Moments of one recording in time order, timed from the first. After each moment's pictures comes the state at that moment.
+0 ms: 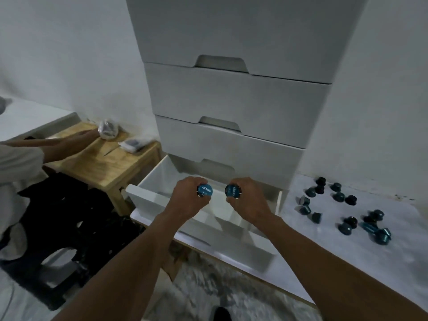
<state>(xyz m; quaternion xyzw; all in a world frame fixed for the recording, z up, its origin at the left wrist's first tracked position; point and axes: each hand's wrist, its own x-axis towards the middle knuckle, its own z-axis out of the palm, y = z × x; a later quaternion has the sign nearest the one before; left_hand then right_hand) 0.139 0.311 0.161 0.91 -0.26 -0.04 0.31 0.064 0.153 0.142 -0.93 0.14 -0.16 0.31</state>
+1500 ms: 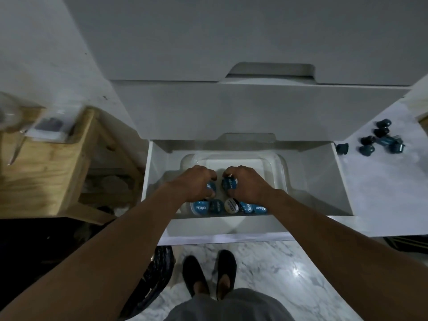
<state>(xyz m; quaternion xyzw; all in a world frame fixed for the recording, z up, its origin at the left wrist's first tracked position) 0.357 0.300 0.050 0.77 -0.54 -0.33 0.03 0.216 0.201 0.038 -0.89 0.32 0.08 0.31</state>
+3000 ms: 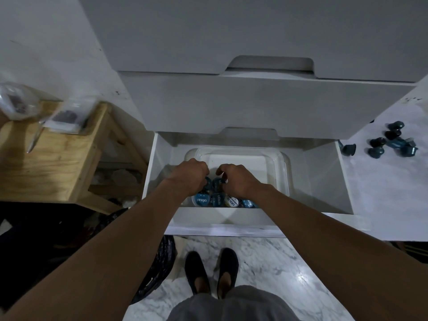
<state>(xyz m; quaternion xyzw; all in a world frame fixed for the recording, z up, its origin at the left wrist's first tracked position) 0.350 0.313 0.062 0.84 -0.48 -0.24 -0.05 0.233 0.212 0.034 -0.88 0.31 0.12 0.35</state>
